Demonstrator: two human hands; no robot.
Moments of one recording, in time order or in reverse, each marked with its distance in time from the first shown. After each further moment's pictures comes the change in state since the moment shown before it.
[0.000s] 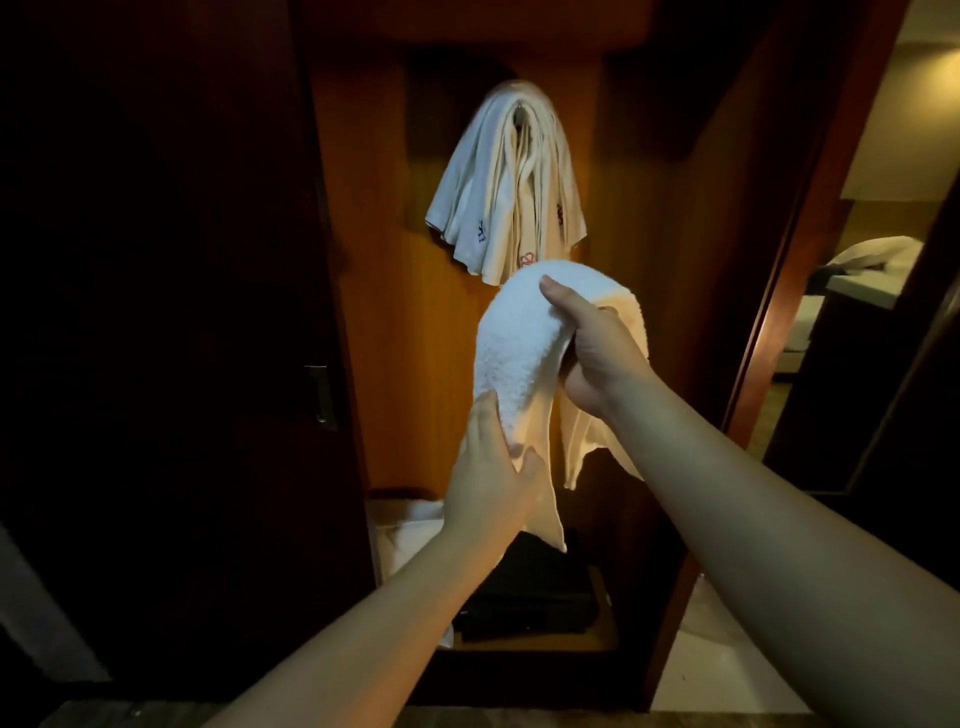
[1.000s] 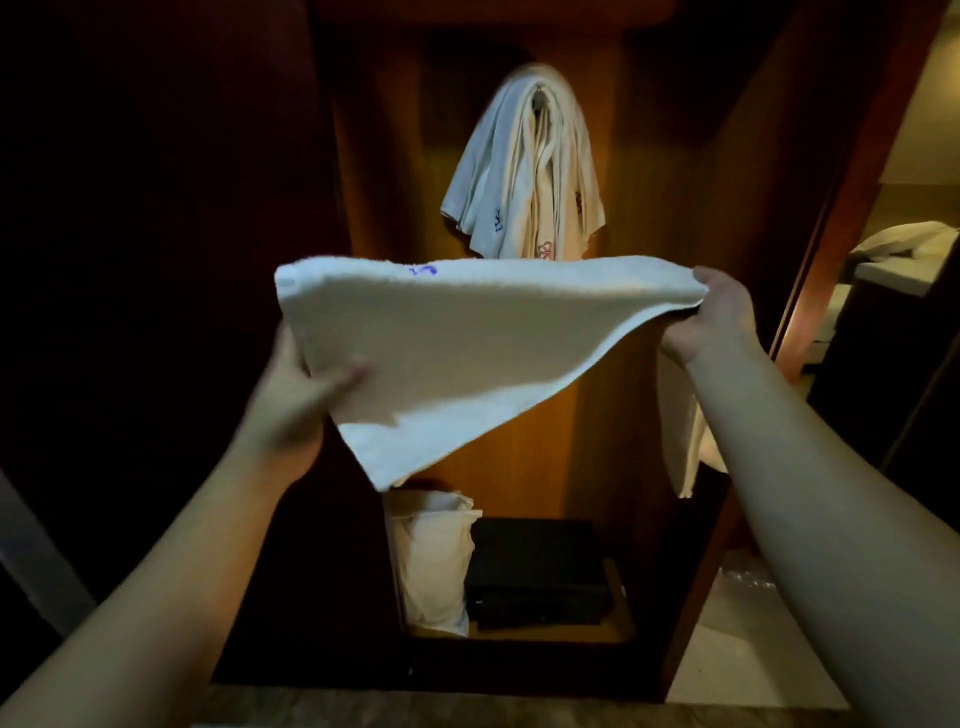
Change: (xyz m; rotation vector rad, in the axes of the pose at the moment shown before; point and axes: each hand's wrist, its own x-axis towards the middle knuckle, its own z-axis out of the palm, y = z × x) left_hand 0.043 -0.029 -0.192 -0.785 -0.012 0.166; right_hand 0.047 -0.041 -0.059 0.421 0.437 0.010
